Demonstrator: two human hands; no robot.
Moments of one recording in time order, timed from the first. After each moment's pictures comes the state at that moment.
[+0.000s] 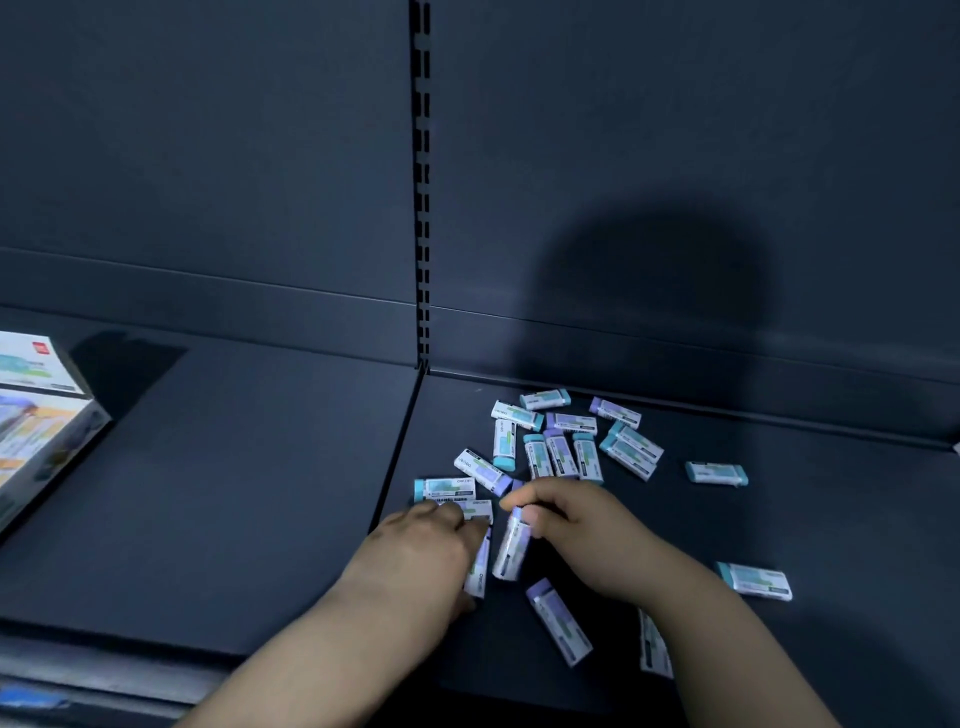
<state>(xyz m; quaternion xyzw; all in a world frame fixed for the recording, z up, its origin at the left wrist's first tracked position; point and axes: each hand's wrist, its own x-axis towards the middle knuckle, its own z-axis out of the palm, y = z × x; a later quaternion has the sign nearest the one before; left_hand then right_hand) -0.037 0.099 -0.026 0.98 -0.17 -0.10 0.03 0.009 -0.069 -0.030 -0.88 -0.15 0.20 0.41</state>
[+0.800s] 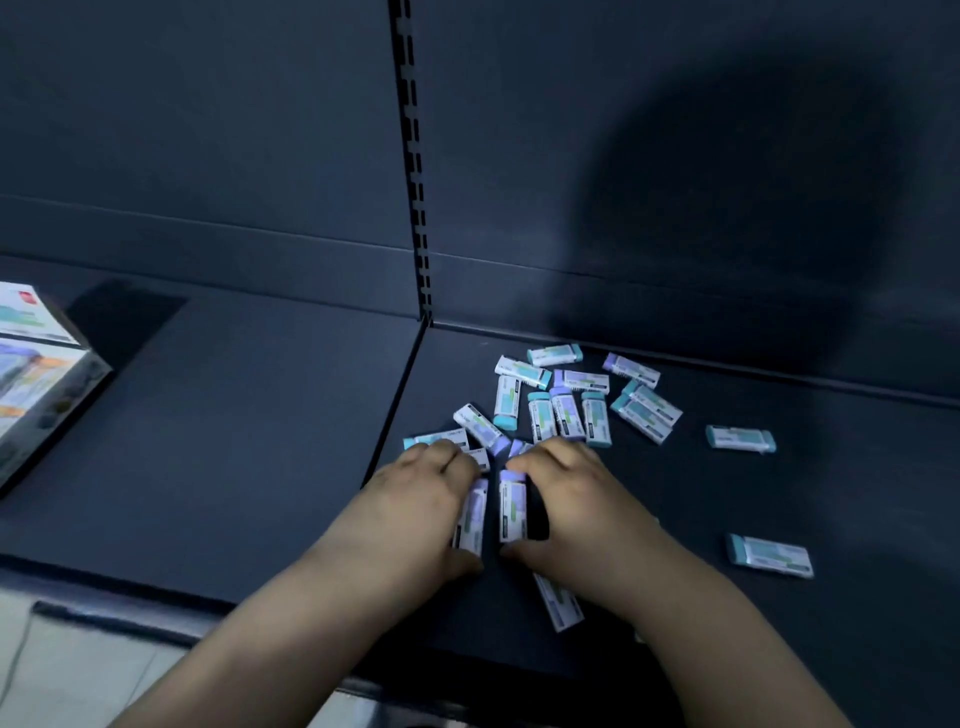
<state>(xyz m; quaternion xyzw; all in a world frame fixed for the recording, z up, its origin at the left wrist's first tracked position) -0.033 0.094 -0.023 0.98 -0.13 -0.09 0.10 -0.003 -0.072 -0.035 -0.94 -0.26 0.11 0.22</state>
